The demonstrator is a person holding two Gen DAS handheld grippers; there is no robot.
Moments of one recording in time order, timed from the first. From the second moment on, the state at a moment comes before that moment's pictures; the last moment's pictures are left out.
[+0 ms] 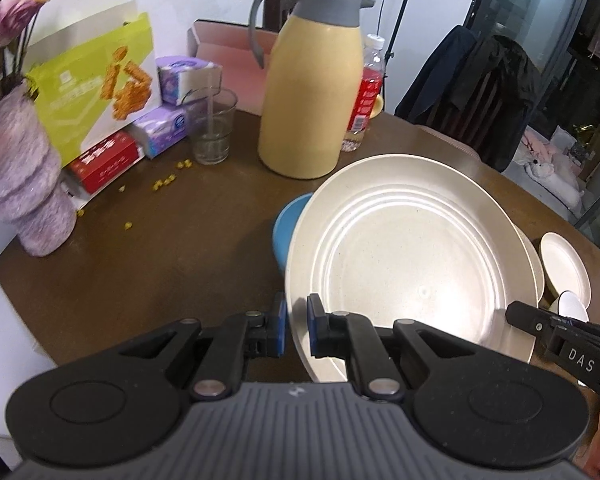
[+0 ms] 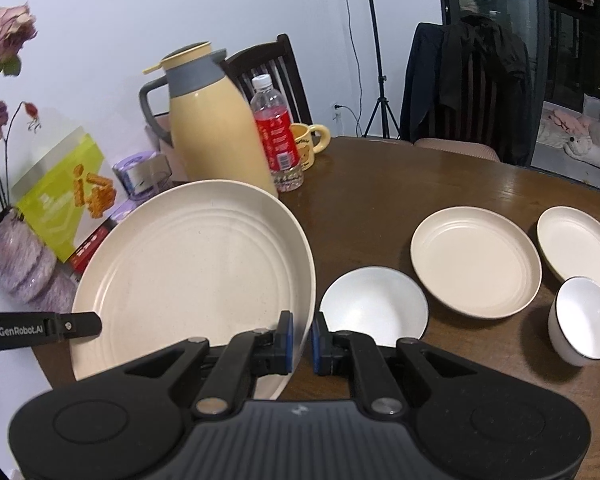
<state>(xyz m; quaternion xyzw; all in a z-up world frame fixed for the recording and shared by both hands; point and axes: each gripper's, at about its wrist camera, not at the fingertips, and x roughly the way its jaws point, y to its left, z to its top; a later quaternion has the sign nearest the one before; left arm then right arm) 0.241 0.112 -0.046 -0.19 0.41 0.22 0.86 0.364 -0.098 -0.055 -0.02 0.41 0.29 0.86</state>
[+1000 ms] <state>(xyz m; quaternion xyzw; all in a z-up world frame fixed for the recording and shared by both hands) 0.156 0.151 -0.093 -0.22 0.43 0.27 0.83 0.290 -0.045 -0.101 -0.07 0.42 0.35 0.83</state>
